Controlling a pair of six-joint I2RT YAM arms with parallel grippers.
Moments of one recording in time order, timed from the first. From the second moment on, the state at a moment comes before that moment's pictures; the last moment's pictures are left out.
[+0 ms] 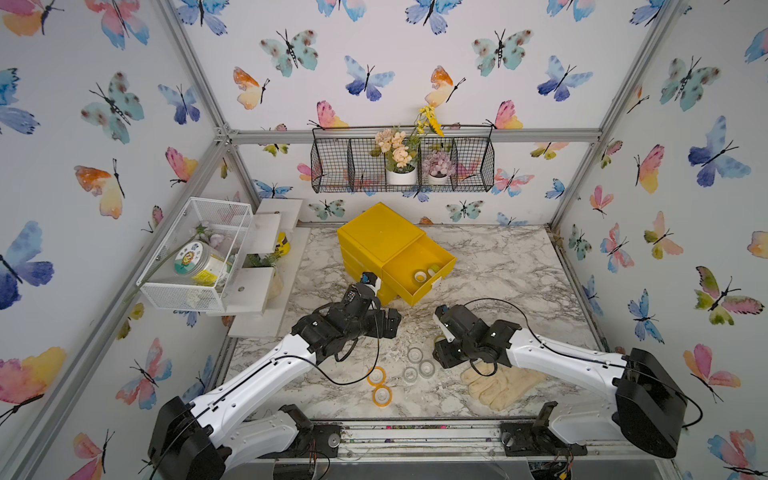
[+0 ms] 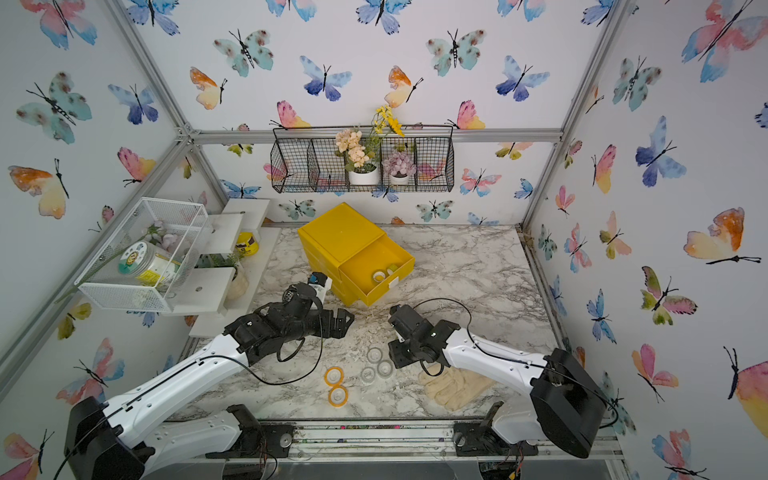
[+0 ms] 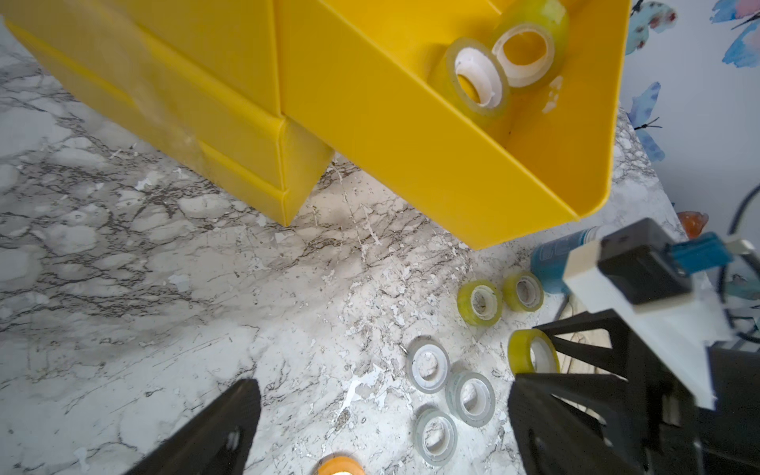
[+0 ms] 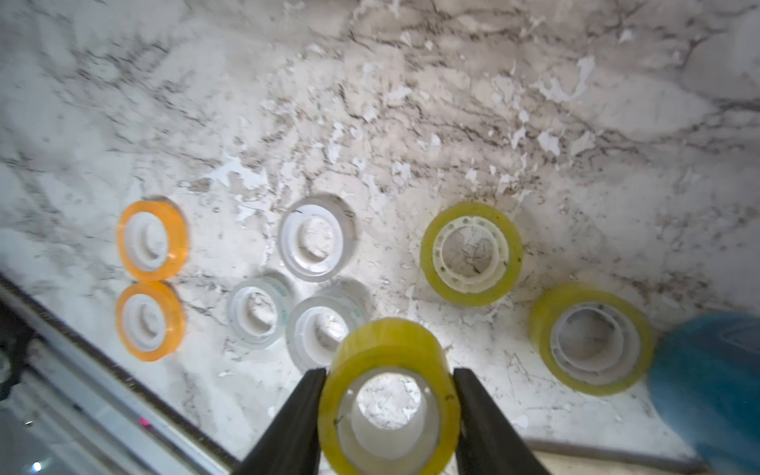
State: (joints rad) left arm -0.74 1.10 0.88 -0.52 -0.05 -0.48; right arm 0.91 1.32 0.82 -0.57 -0.03 0.44
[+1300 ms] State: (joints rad) left arm -0.74 1.00 0.80 -0.51 -0.08 -0.50; right arm 0.69 1.79 1.71 -0.66 0.10 0.19
